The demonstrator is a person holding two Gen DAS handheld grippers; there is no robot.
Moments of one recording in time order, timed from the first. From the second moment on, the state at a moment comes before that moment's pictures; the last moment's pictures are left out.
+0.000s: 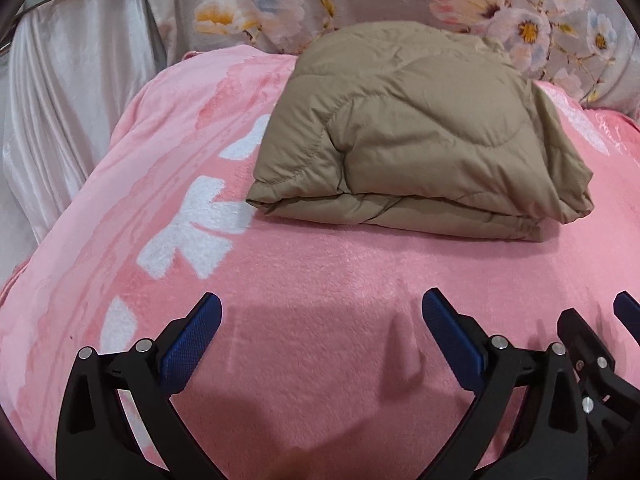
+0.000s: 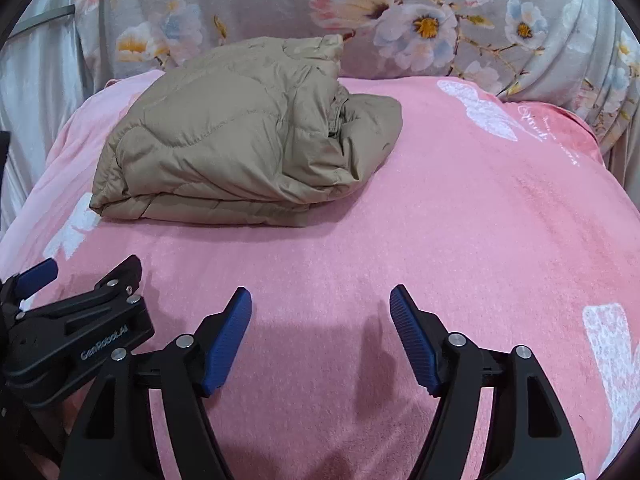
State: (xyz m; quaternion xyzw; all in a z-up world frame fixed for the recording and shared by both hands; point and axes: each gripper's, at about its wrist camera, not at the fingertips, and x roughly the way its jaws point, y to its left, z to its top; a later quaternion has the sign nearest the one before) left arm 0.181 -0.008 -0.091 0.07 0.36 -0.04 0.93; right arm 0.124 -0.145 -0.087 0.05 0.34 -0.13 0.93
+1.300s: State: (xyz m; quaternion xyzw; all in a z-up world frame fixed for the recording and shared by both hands) left arm 0.166 -0.007 -0.084 0.07 0.32 -0.01 0.95; right arm 0.120 -0.138 -0.086 0.04 0.33 -0.13 0.93
